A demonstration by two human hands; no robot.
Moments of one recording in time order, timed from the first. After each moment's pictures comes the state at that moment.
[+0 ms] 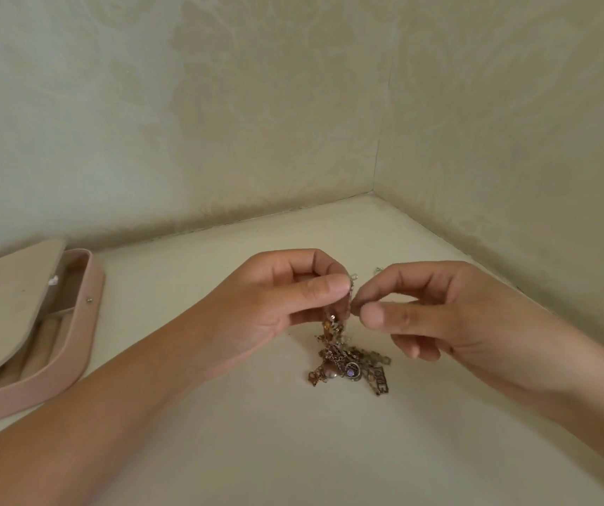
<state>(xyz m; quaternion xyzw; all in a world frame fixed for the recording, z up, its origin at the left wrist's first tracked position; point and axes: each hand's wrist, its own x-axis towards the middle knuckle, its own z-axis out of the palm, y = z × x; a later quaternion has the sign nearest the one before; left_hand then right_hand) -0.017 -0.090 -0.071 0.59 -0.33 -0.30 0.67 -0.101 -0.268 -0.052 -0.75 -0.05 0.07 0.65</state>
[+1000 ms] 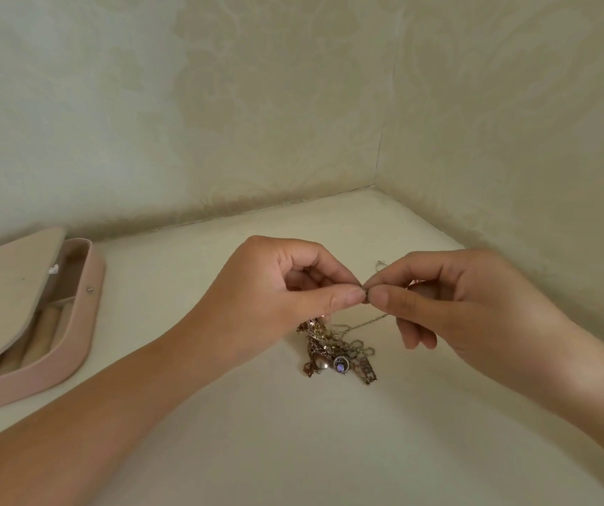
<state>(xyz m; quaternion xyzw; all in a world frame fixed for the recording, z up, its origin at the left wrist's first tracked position) -0.032 -0.092 -0.063 0.75 -0.33 -0.09 0.57 -0.104 -0.269 -0.053 -0.83 -0.02 -0.03 0.56</state>
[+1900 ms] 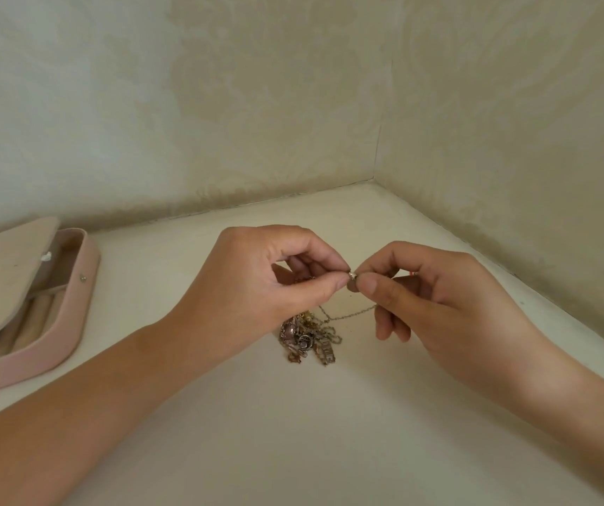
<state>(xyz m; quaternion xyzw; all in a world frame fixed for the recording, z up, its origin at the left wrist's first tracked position) -0.033 -0.093 -0.070 0.78 -0.37 0.05 0.50 -0.104 -0.263 -0.070 -0.84 -0.04 -0.08 0.53</state>
